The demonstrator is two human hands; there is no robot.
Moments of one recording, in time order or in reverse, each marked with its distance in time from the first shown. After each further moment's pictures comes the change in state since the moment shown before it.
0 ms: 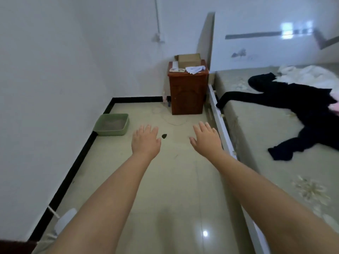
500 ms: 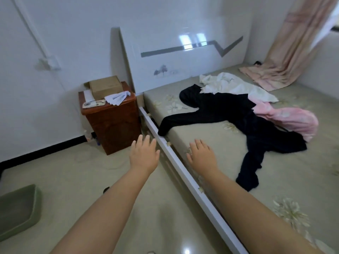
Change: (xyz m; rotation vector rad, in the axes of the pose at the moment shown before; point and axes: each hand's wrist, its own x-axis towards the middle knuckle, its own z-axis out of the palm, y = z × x) left_hand 0.379 0.179 0.054 -0.050 0.027 0.564; right_hand 0.238 0.203 0.024 -0.019 0.038 0.533
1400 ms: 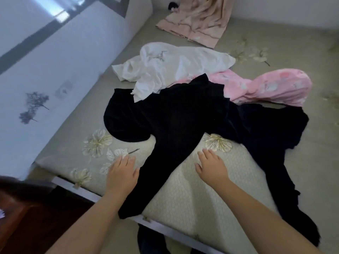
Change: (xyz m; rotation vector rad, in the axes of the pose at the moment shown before) left_hand 0.596 0.102 0.180 -0.022 -0.281 0.591; right_hand 0.412 0.249 0.115 0.162 -0.159 0.740
